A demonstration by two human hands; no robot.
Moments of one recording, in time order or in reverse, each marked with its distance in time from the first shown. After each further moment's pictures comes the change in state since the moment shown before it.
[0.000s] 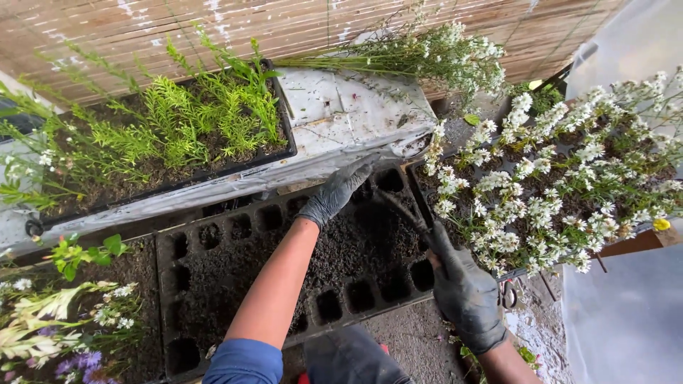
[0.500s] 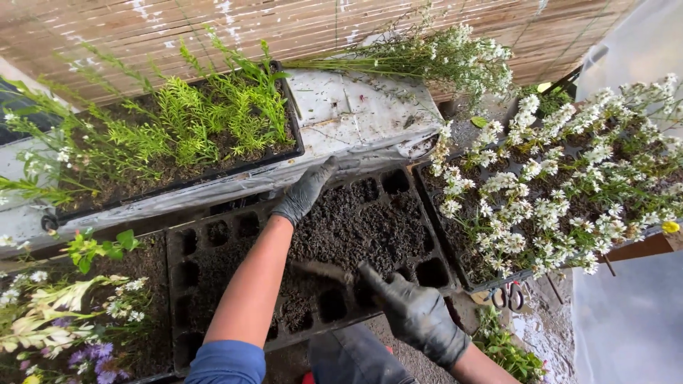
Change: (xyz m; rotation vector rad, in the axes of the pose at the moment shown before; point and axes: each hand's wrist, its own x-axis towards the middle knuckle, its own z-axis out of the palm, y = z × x) left_hand -0.038 0.001 -0.054 -0.162 0.061 -0.126; right_hand -0.003 -0.047 -0.041 -0.091 0.282 -0.467
